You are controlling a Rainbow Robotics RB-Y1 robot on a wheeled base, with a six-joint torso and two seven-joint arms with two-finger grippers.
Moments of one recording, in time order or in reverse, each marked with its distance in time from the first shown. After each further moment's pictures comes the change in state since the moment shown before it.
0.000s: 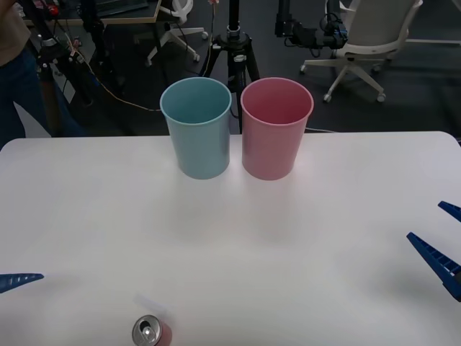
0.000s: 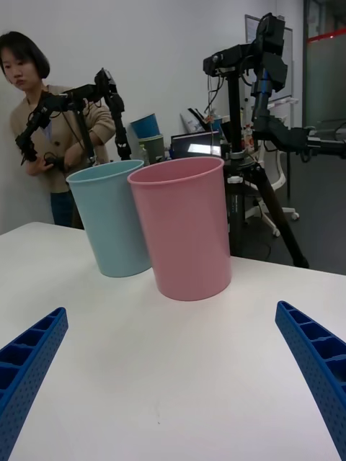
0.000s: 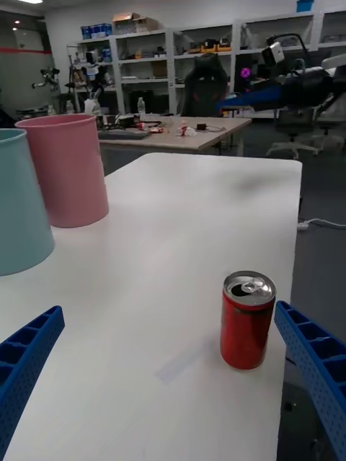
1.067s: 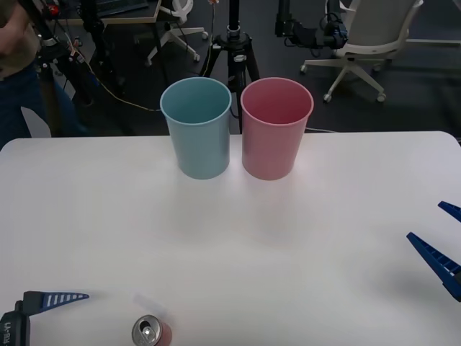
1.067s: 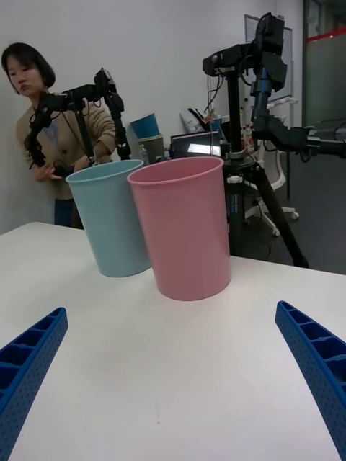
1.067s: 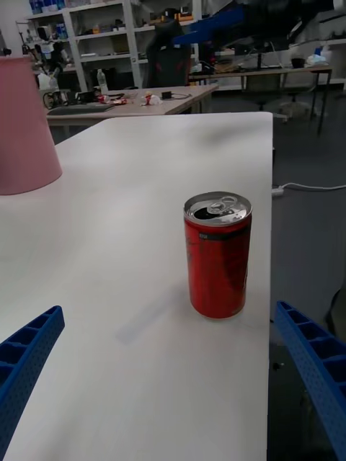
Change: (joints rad) right arm 0.000 0.000 0.000 0.000 0.000 0.000 0.000; left arm -0.229 -0.007 -0.414 0.277 0.057 0.064 -0.298
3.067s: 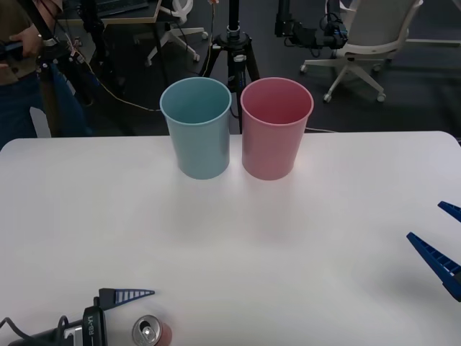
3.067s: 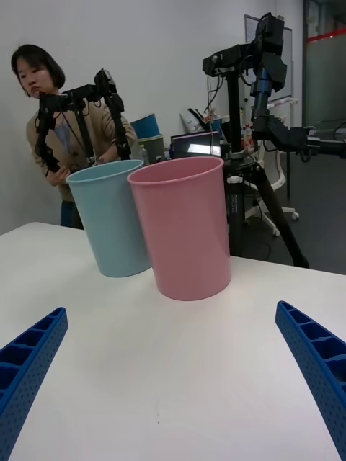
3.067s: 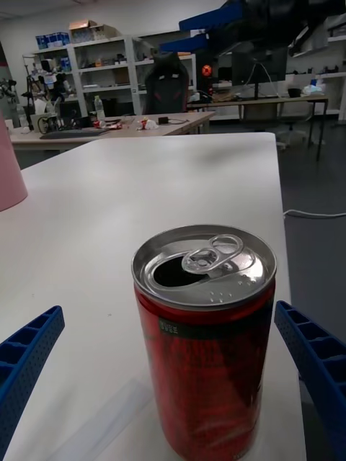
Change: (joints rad) right arm 0.000 0.000 0.000 0.000 0.000 0.000 0.000; left arm -0.068 -0.276 0.000 0.001 -0.169 0.107 0.003
